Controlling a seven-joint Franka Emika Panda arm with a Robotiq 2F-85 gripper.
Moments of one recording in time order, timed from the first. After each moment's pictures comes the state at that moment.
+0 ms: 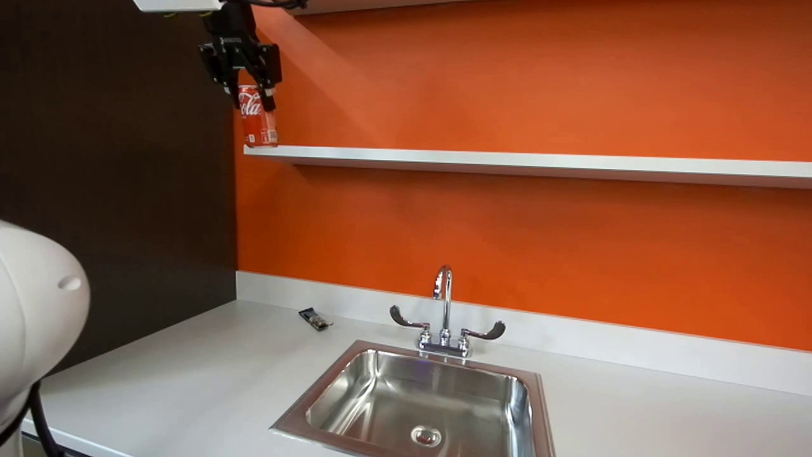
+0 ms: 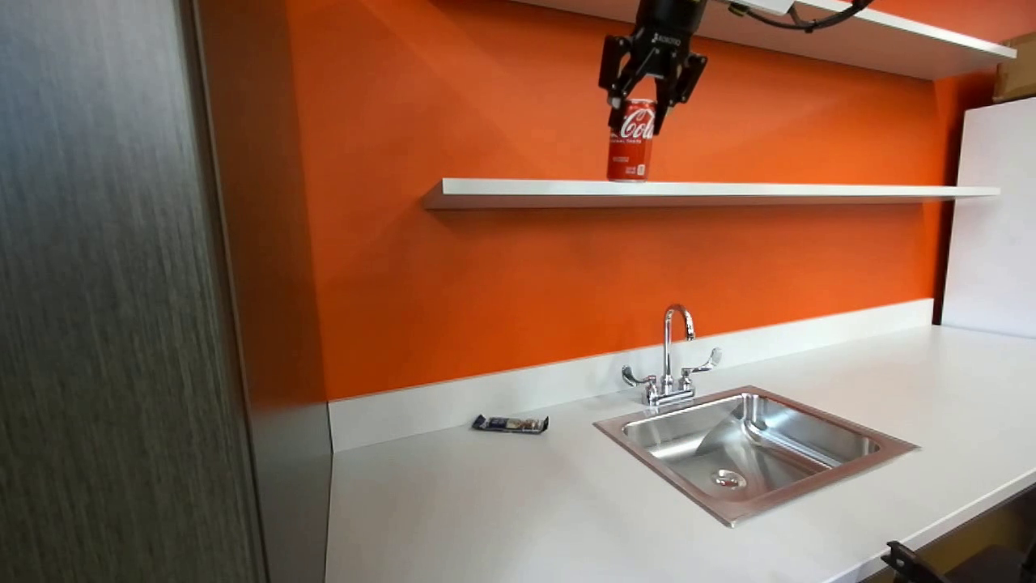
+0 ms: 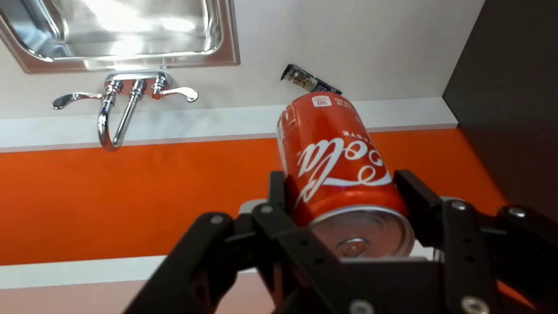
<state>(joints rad) 0.10 -0.66 0.09 -2.18 0.00 2.02 0.15</state>
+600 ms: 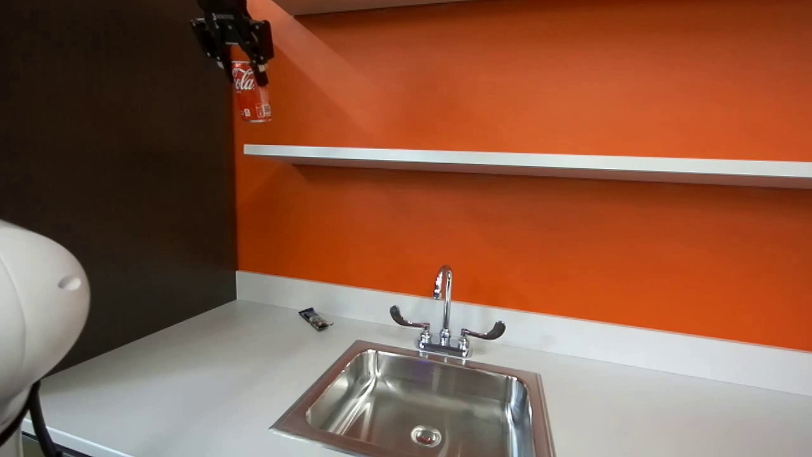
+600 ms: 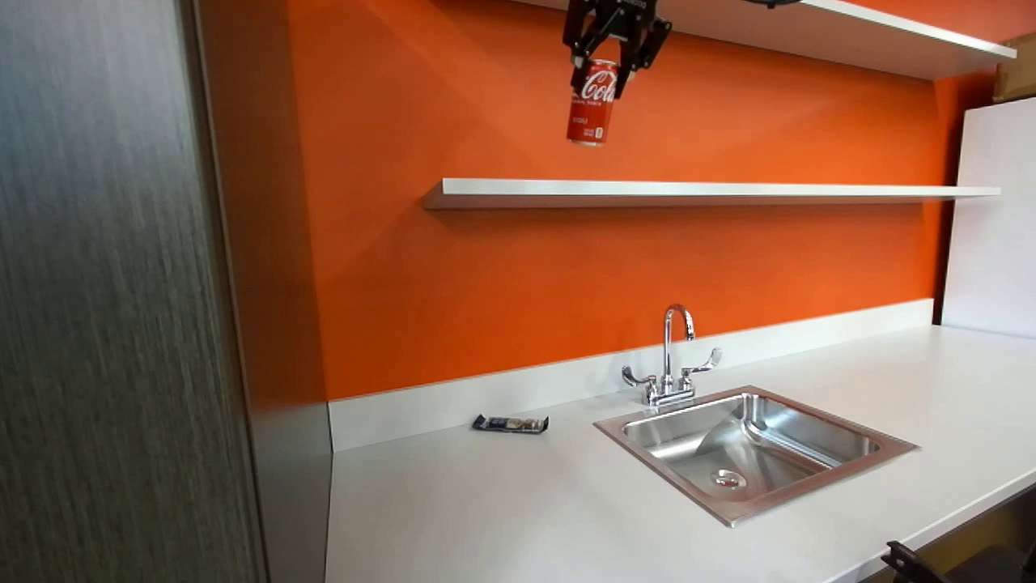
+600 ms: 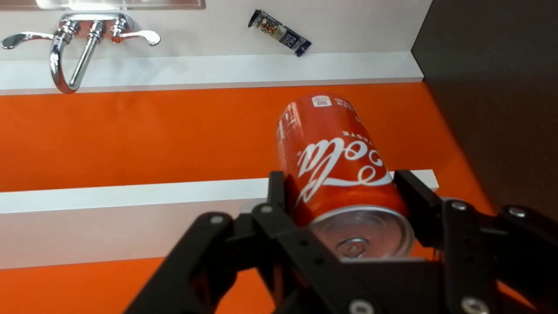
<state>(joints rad) 0.10 -0.59 0.14 -2.06 0.03 2.08 0.16</state>
